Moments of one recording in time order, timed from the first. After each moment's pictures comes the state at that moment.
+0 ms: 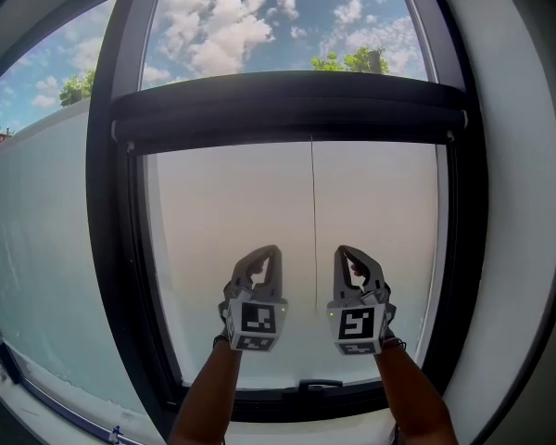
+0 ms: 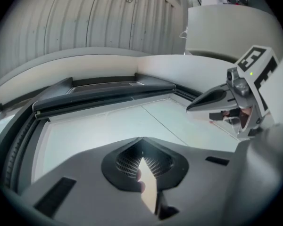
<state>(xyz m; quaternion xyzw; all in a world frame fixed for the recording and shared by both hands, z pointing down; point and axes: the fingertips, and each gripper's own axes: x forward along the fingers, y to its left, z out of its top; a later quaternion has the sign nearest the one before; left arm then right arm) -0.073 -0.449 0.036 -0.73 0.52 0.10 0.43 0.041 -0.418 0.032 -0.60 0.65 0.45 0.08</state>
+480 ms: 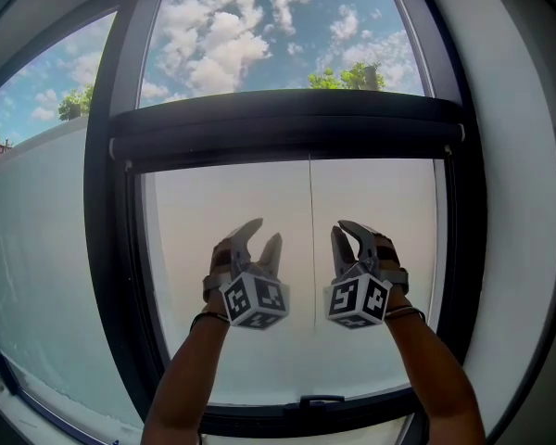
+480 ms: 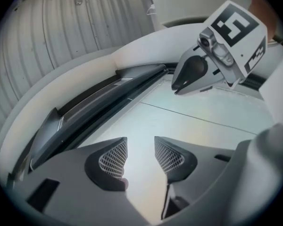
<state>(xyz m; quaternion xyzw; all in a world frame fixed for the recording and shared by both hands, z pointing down) -0.073 -0.472 -0.037 -0.61 0.56 -0.05 0.55 0.037 -0.444 -0.039 -0.61 0.53 0.58 -0.09</state>
